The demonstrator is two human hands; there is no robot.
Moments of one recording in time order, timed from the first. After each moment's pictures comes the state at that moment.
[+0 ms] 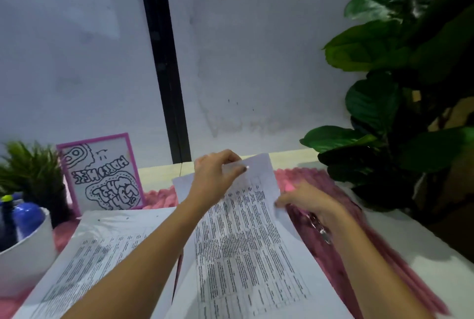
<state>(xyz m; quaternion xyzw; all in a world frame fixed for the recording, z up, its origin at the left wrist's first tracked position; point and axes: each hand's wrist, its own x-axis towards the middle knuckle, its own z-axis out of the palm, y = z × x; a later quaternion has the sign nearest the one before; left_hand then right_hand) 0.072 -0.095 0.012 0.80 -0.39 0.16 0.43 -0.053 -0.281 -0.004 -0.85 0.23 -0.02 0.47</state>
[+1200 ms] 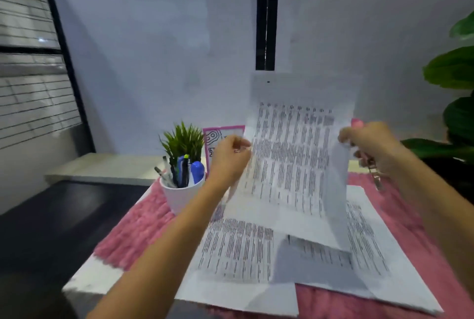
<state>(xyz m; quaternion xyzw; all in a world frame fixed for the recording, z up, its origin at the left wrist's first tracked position) 0.019 0.124 0.082 0.79 -0.19 0.12 0.58 -0.065 -0.129 0.131 -0.80 0.23 -0.23 0.51</state>
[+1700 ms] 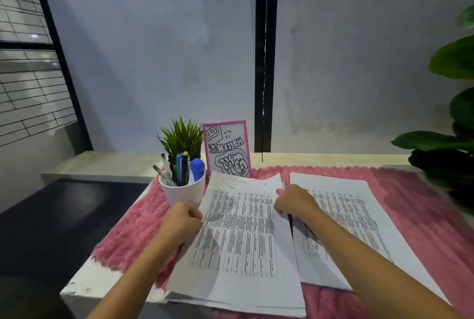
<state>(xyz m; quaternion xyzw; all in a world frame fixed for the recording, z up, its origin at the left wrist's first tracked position) 0.024 0.227 -0.020 0.93 -0.04 -0.04 0.36 0.001 -0.037 -0.014 -0.92 0.22 0.02 0.32</state>
